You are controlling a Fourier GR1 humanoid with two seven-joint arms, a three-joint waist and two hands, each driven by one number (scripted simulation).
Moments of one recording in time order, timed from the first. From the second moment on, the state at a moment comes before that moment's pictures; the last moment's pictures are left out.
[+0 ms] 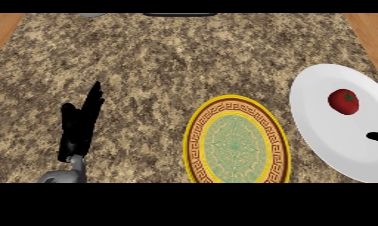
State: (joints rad) left arm -0.03 0.10 0.01 -1.47 -0.09 0.13 0.22; right arm -0.19 -0.52 -0.55 -0.99 0.11 0.35 -0.42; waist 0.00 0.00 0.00
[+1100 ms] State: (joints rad) left arm -0.01 0.09 0.02 -1.51 -0.11 0.10 0.24; right arm -0.27 -0.70 -0.54 -0.51 0.17 0.24 -0.69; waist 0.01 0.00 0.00
